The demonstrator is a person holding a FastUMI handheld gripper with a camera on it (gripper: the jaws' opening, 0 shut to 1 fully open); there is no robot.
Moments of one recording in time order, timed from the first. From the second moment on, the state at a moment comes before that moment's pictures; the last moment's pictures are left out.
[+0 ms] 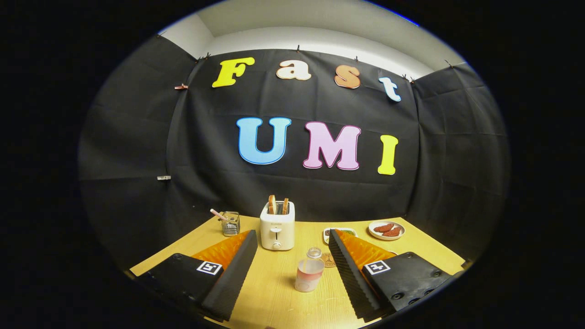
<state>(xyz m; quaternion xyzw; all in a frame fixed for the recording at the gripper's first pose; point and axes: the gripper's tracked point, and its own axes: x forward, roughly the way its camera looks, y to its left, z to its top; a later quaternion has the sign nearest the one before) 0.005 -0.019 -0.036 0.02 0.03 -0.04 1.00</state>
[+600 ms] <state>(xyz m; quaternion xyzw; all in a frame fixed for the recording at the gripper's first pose) 0.035 -0.035 -0.080 0.03 0.06 -0.07 1.00</state>
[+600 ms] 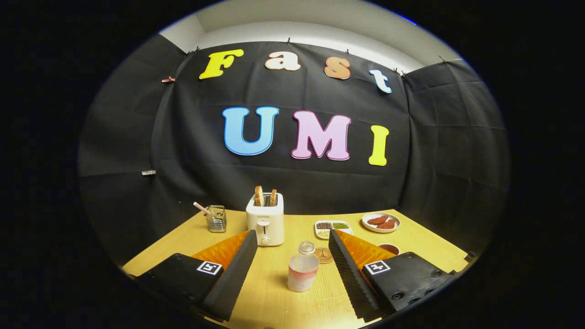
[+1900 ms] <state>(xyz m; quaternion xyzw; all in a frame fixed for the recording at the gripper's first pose) 0.111 -0.066 -0.242 0.01 0.13 -0.12 0.98</state>
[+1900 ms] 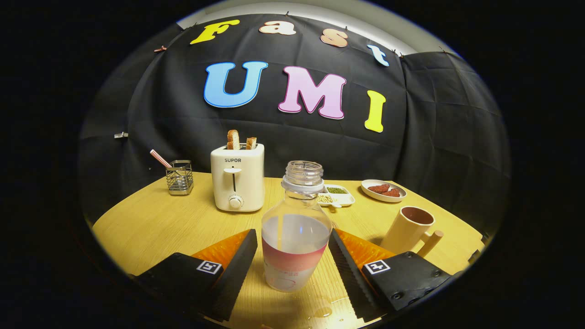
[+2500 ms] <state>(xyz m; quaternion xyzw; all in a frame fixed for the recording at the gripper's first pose) 0.126 -0.071 -0.252 0.03 0.14 -0.13 0.98</state>
